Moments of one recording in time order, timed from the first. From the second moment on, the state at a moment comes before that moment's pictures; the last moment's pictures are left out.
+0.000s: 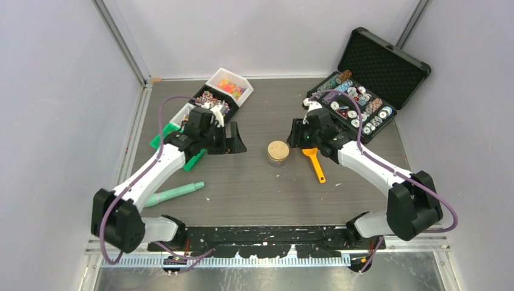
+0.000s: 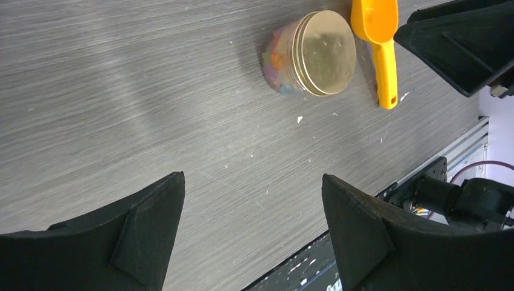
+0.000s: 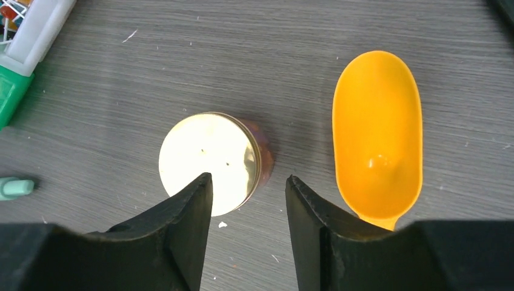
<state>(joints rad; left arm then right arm) -0.41 1.23 1.00 -0.51 0.31 -0.44 0.50 1.36 0.92 -0.24 0.03 0.41</state>
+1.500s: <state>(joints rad) -0.50 1.83 0.96 0.22 0.58 -0.67 0.37 1.58 0.92 -0.15 -0.33 0.40</state>
